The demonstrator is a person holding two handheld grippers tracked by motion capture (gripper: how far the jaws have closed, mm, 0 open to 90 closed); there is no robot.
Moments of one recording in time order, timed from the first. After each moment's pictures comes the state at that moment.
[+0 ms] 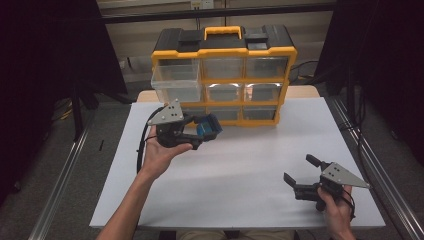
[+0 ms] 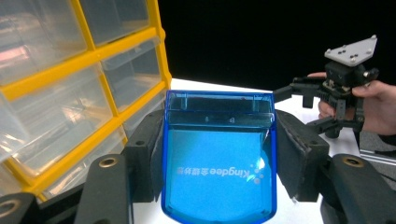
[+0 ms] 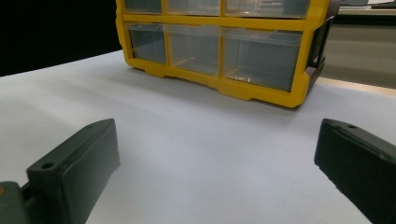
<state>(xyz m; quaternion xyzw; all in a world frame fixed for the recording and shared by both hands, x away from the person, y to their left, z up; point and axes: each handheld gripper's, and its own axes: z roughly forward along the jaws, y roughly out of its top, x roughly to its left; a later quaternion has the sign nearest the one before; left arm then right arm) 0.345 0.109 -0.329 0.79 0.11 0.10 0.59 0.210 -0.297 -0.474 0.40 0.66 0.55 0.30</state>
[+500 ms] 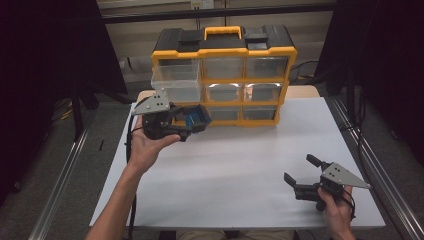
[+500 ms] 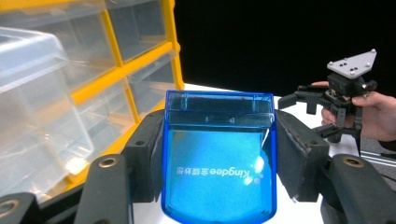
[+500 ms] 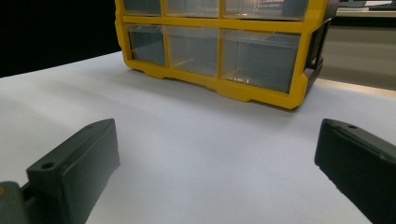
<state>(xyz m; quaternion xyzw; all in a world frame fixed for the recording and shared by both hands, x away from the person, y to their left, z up) 0.349 0.131 -0.297 0.80 0.11 0.11 0.58 0.209 -0.298 -0.473 0.40 0.66 0.55 0.31</state>
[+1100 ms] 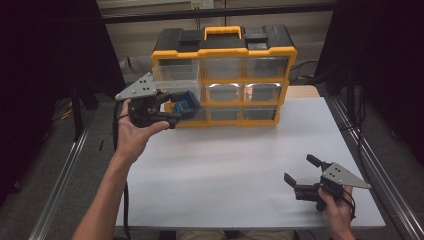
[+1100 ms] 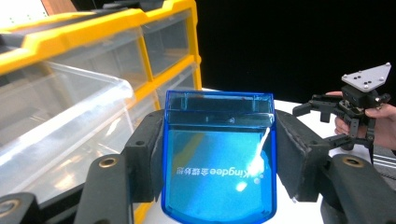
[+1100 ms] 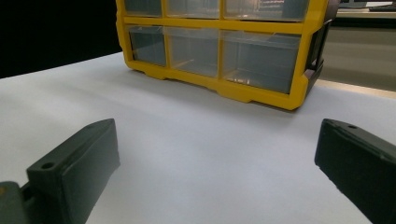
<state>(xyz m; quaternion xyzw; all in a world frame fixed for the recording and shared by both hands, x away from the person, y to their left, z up) 0.356 0.150 -0.262 0.80 0.13 0.13 0.58 0.209 -0.298 -0.473 0.40 0.66 0.56 0.31</state>
